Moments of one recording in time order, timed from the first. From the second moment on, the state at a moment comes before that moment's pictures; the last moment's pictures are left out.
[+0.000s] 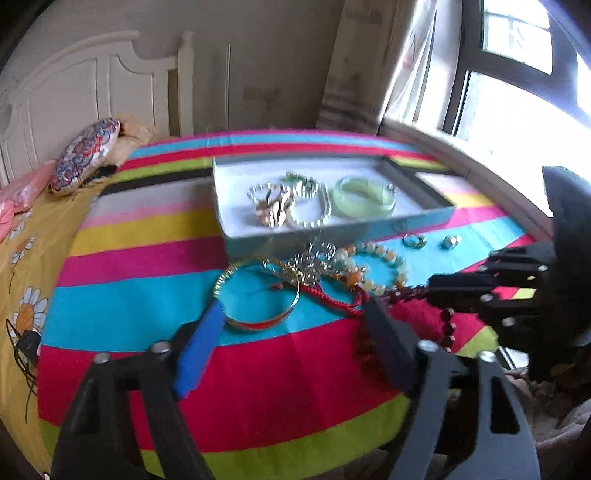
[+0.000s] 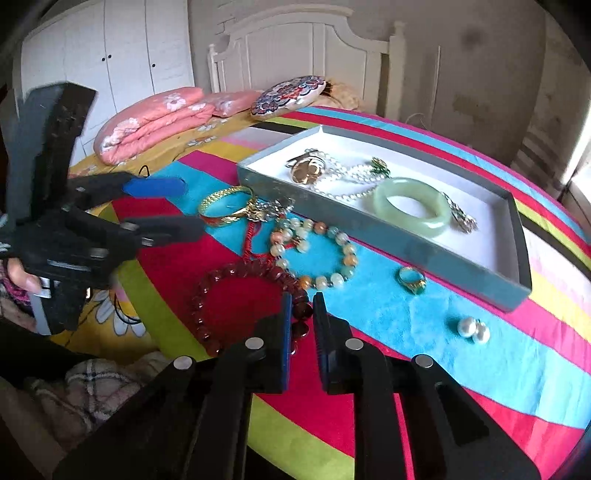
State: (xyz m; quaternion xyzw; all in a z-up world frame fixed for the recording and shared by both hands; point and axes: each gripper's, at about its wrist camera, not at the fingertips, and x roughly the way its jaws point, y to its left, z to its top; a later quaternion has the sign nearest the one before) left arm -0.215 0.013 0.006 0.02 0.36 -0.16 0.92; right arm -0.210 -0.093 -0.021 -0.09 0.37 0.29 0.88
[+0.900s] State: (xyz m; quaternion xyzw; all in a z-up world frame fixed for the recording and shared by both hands) left arm -0.217 0.014 0.014 0.06 0.35 -0.16 0.92; right arm -0.238 -0.117 0.021 -0.12 0.28 0.24 0.92
